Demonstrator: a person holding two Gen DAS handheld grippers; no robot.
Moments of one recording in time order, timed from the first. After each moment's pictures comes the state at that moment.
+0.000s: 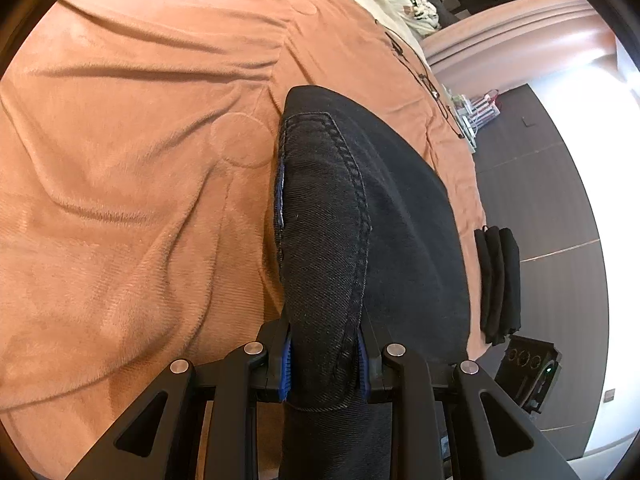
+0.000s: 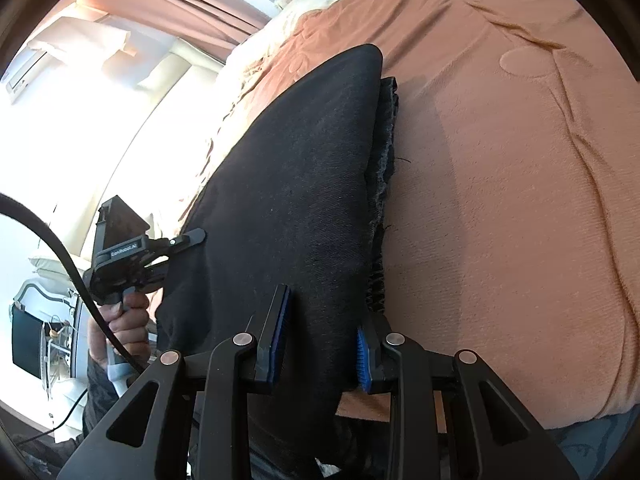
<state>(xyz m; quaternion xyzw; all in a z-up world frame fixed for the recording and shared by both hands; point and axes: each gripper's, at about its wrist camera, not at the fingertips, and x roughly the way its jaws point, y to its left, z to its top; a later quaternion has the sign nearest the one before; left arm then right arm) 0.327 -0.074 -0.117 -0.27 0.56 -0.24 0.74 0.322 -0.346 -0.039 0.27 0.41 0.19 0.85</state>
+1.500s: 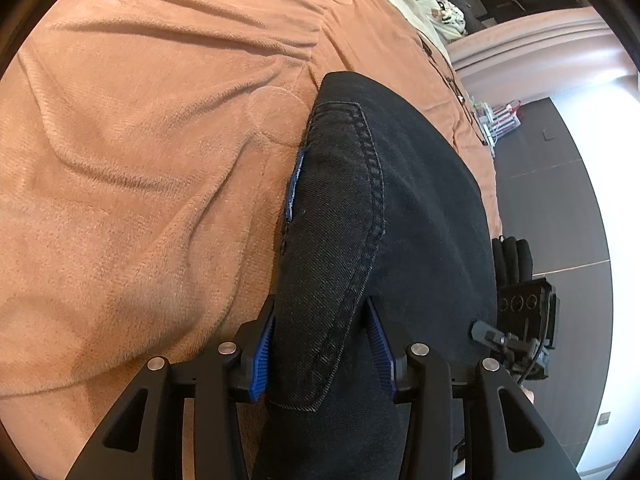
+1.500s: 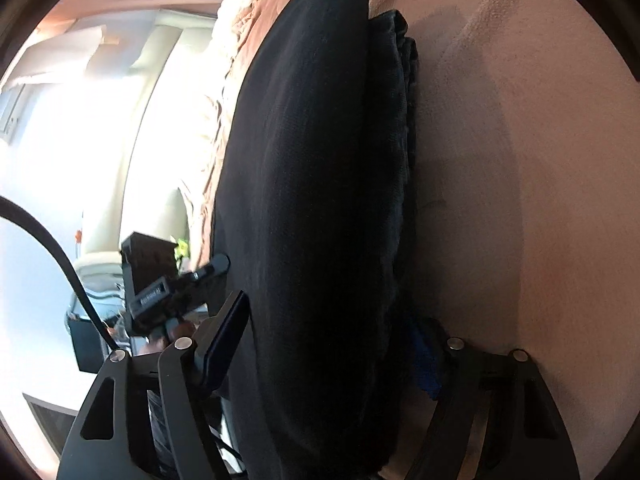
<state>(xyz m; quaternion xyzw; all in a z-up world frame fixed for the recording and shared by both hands) 0.324 -0.068 -0.142 -0.29 0.58 -0.21 0.74 0.440 -0.387 -0.073 0.34 0.51 0.28 0.74</state>
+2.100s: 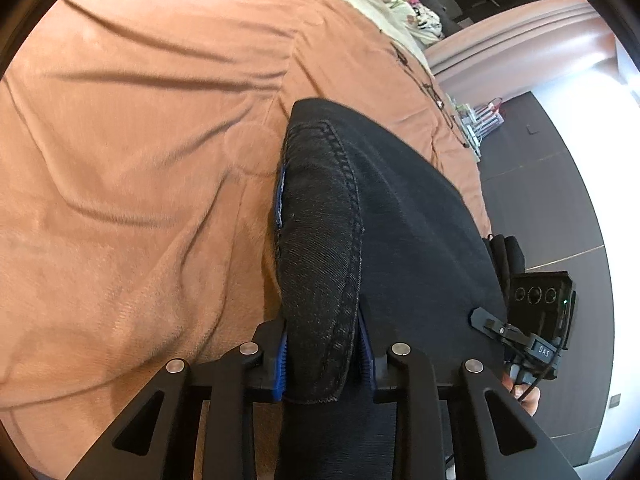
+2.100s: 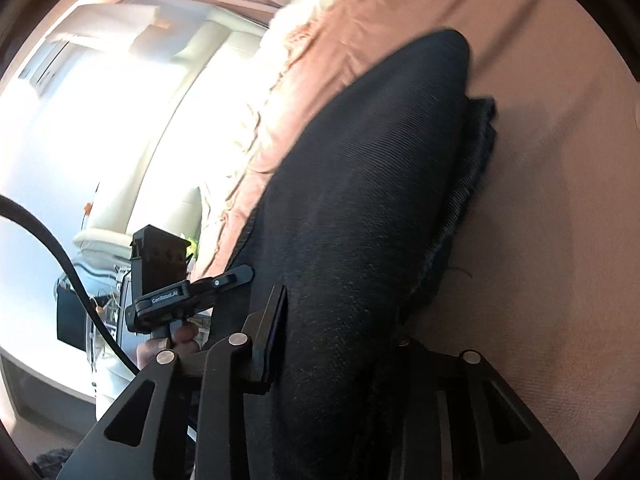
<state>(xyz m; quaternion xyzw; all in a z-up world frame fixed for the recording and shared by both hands) 0.318 -0.060 -0.109 -0.27 0.54 -0.23 0.76 0.421 -0.358 -0.032 0.28 0.44 0.31 0.80</state>
